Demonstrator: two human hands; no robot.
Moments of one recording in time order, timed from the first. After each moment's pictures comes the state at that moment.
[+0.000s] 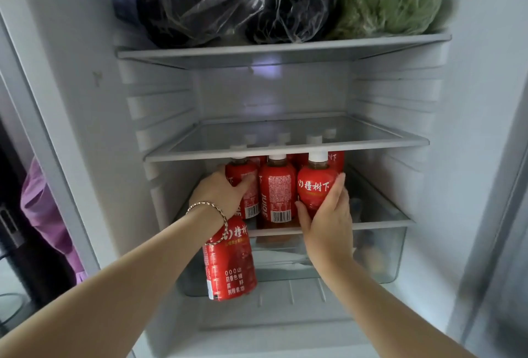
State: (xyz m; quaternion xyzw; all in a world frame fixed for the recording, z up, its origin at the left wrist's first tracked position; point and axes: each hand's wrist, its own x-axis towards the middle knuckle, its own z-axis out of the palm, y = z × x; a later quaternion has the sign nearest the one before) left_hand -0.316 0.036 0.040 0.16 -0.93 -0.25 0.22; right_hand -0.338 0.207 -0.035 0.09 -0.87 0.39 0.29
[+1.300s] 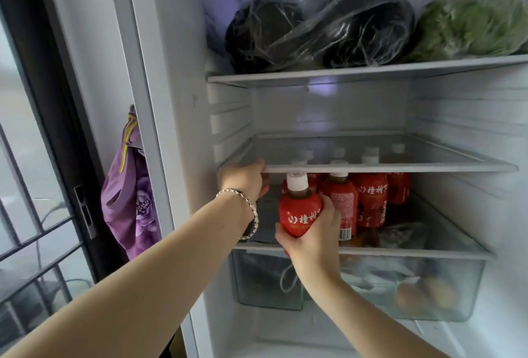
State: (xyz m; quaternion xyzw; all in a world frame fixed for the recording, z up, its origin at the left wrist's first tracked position) left_hand -0.277 0.013 0.093 0.21 -0.60 -0.72 0.29; right_hand -0.297 0.107 -0.020 0.16 -0.77 0.56 0.25
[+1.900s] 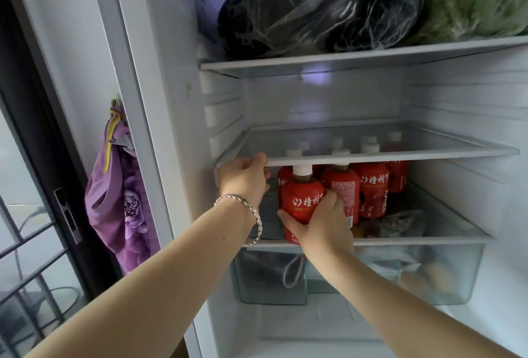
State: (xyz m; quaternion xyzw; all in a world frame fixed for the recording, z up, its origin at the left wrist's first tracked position) left_hand -0.274 0.011 0.083 0.17 -0.62 -0.69 0.32; right_hand -0.313 0.110 -0.005 0.09 -0.90 0.39 0.19
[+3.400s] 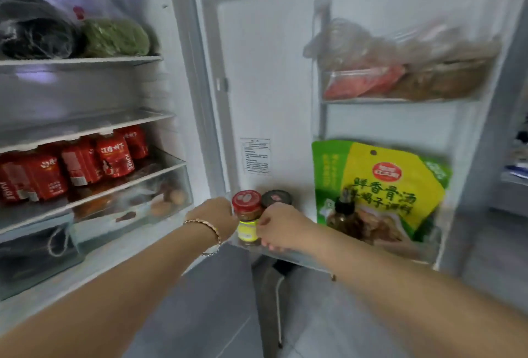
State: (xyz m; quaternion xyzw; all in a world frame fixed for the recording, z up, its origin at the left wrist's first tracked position) left_hand -0.085 0.289 0.006 -0.23 -0.97 -0.03 0.02; right_hand -0.012 0.411 -0.008 -0.09 -0.95 0.30 0.00
